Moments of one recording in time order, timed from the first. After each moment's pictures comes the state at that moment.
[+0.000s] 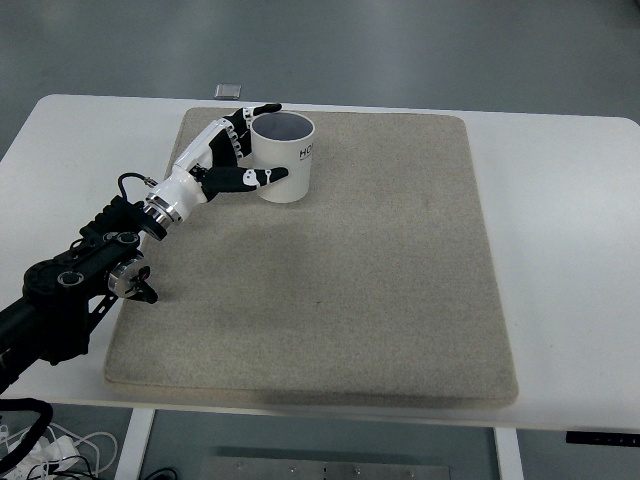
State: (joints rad) left arm -0.68 0.21 -0.75 -0.72 0.79 -0.25 -0.61; right arm 0.01 0.00 0.00 0.19 0.00 0.03 -0.02
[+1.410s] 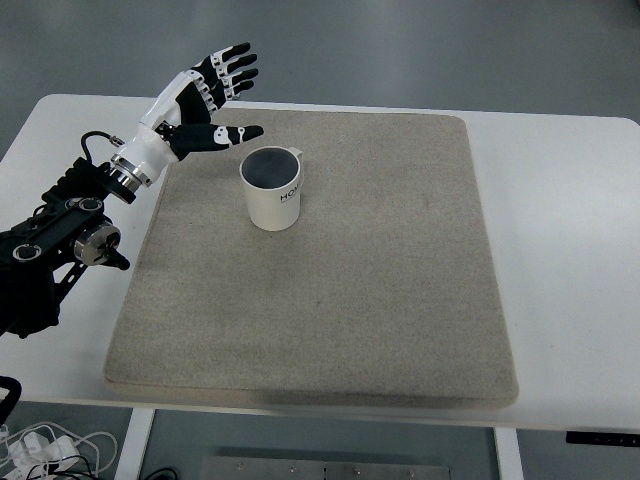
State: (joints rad) left arm -0.72 0.32 -0.84 -0.83 0.77 -0.26 -0.61; right arm 0.01 0.00 0.00 0.19 0.00 0.03 -0.03
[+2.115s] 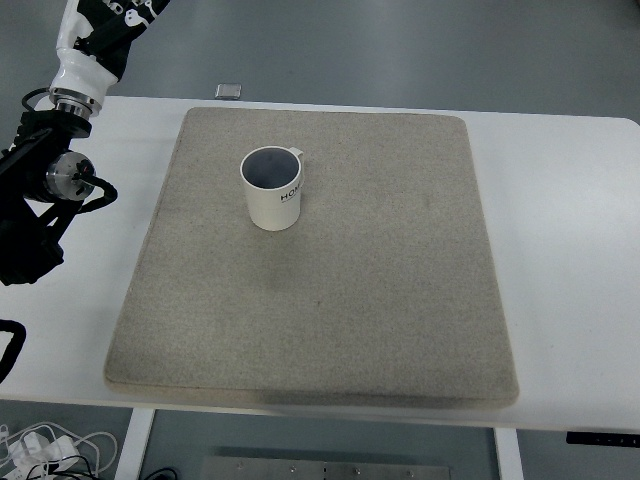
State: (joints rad) left arm -0.90 0.31 -0.86 -0.59 0.32 -0.22 -0.60; right arm 0.01 0.00 0.00 0.19 0.00 0.03 -0.03
